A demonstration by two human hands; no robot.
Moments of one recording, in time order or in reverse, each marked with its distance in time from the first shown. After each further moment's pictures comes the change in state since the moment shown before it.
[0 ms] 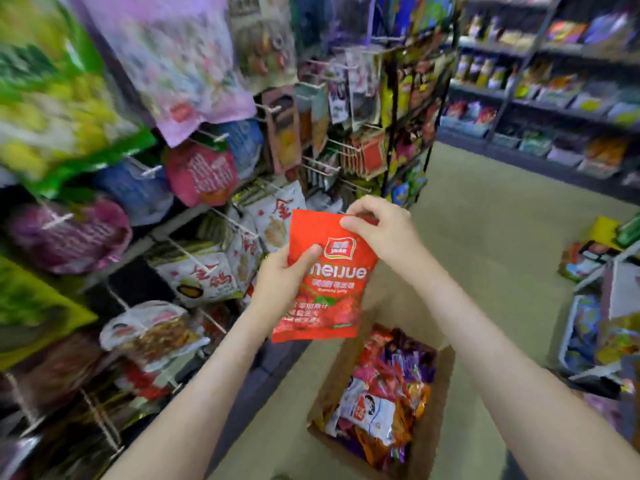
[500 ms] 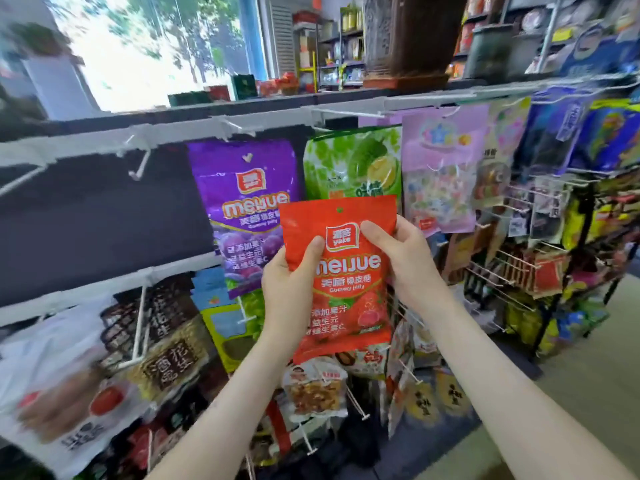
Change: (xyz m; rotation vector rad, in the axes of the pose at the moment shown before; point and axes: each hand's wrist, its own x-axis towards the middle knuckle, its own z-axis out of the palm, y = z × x) left_hand -0.086 0.134 -0.251 -0.223 0.677 0.369; right_hand 0.021 -0.284 0.162 1.050 -0.366 -0.040
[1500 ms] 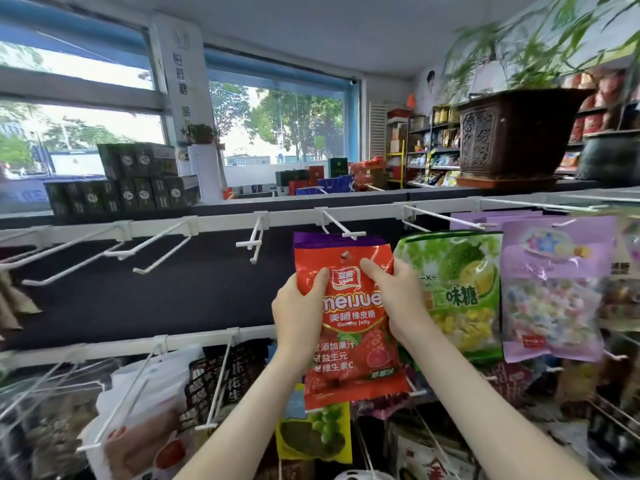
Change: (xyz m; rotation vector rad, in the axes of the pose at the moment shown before) left_hand 0.080 0.058 -0.052 0.358 0.334 0.183; right_hand 0.091 0.000 0.110 -0.144 -0.083 -0.022
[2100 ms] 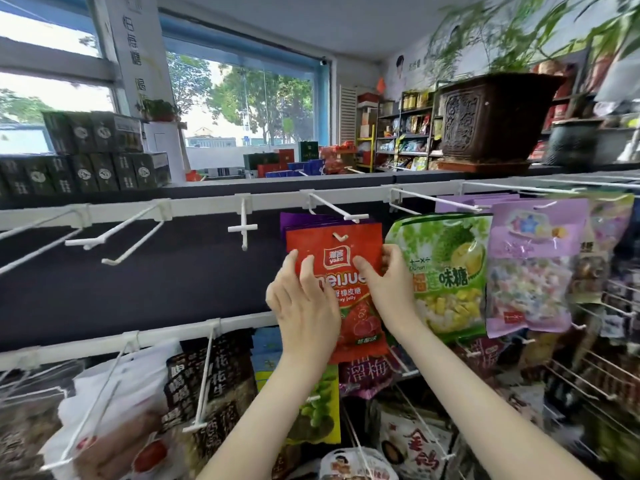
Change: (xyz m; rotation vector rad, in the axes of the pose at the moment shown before) left_hand 0.009 -0.063 0.020 0.692 0.339 0.796; right_hand 0.004 0.027 0.003 -0.386 0.166 -0.195
